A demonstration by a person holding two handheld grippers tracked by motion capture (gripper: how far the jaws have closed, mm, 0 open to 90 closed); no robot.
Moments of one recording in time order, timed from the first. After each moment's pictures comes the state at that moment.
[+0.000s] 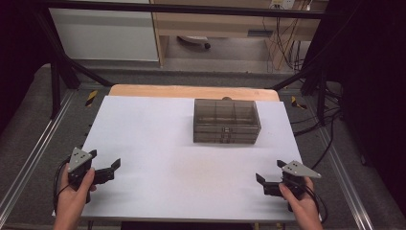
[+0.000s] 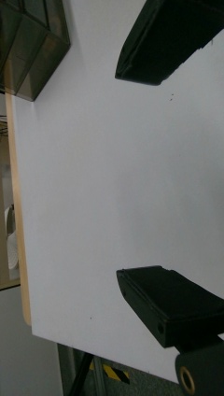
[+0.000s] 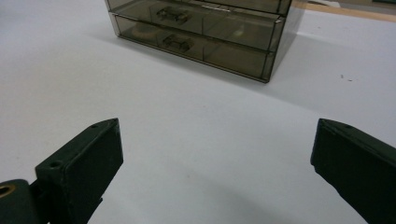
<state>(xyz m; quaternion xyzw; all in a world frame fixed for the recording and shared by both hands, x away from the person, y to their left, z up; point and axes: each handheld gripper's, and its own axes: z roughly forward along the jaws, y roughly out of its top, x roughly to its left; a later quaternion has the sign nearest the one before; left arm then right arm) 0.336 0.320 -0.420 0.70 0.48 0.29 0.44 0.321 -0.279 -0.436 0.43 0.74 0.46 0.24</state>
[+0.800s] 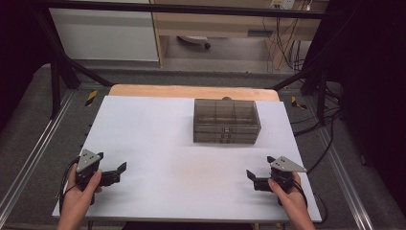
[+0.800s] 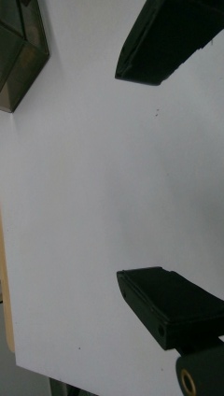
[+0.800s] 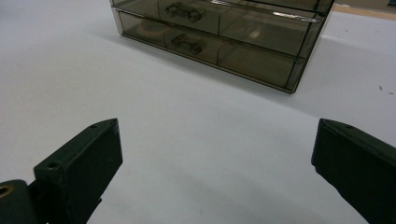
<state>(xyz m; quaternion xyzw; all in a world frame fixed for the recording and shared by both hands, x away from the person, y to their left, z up) 0.339 0.308 -0.427 0.72 0.47 0.27 0.43 0.343 -0.257 -0.450 0.42 0.74 0.46 0.24</state>
